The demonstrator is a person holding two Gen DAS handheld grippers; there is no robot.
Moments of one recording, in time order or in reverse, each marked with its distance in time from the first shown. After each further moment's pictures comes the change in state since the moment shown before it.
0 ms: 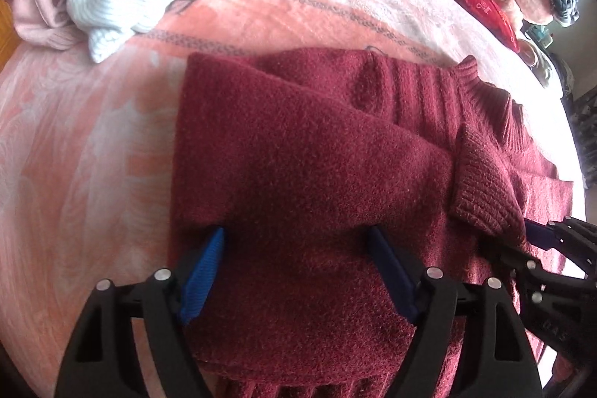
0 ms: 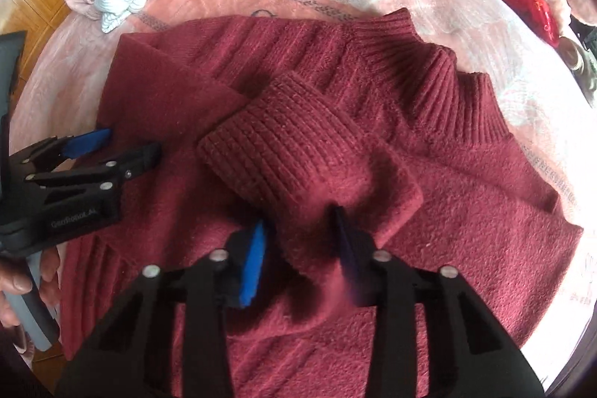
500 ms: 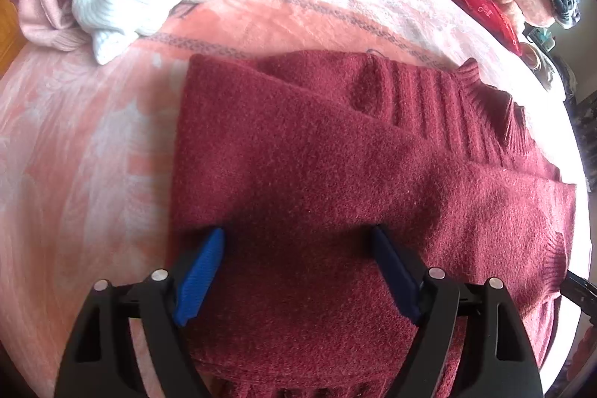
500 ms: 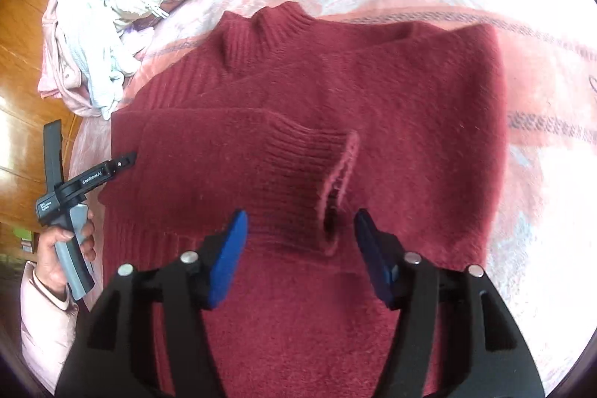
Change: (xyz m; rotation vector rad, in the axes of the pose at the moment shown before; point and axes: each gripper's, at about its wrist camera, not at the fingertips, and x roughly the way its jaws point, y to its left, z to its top) left arm -0.001 -0.005 -0.002 -0.009 -0.024 0.023; right arm -0.049 -0.158 -0.141 0.423 -0.119 0.243
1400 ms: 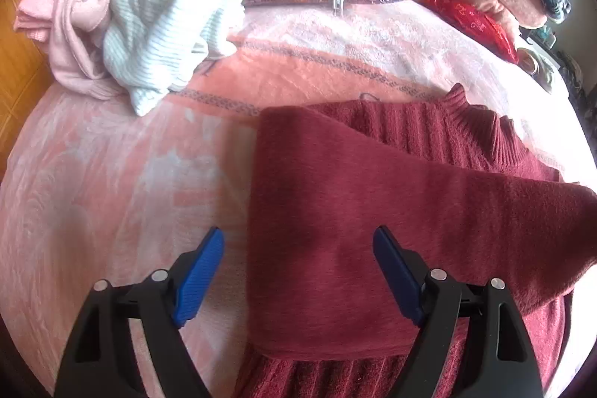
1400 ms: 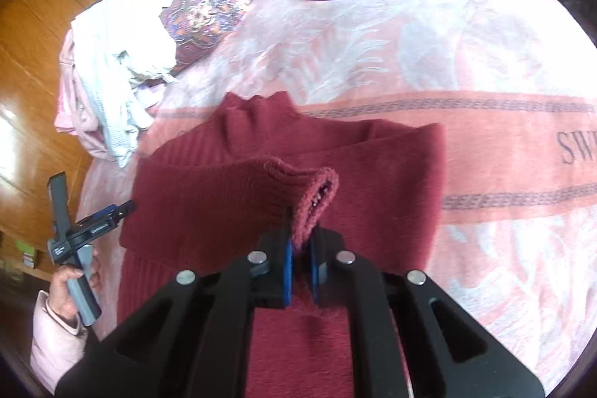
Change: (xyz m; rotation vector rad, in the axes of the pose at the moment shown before) left arm -0.037 -0.017 0.005 0.060 -0.124 0.112; right arm -0.059 -0.042 0.034 0.017 -0.137 0.000
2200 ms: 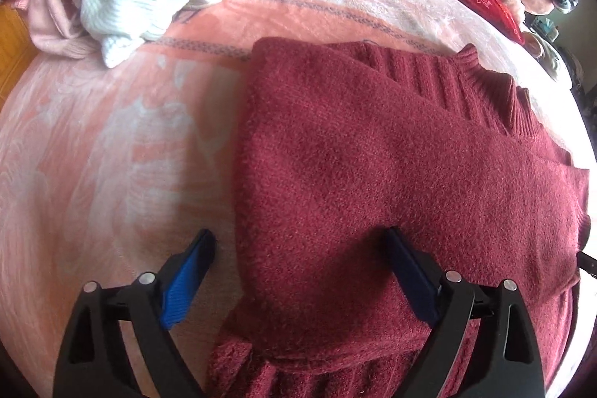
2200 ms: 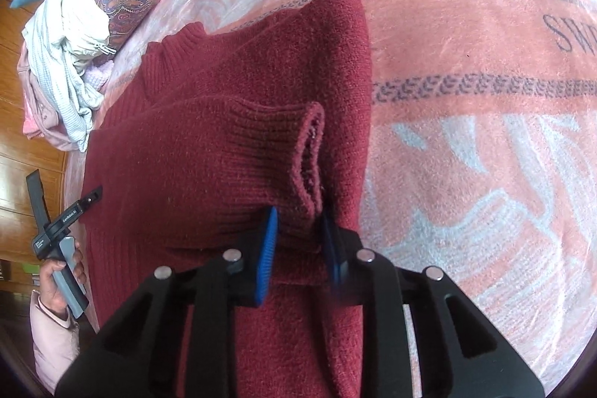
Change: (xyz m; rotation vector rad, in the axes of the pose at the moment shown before) left arm 0.034 -0.002 -0.022 -0.028 0.077 -0.052; right arm 0.037 -0.055 -0.049 0.093 0.122 -0.025
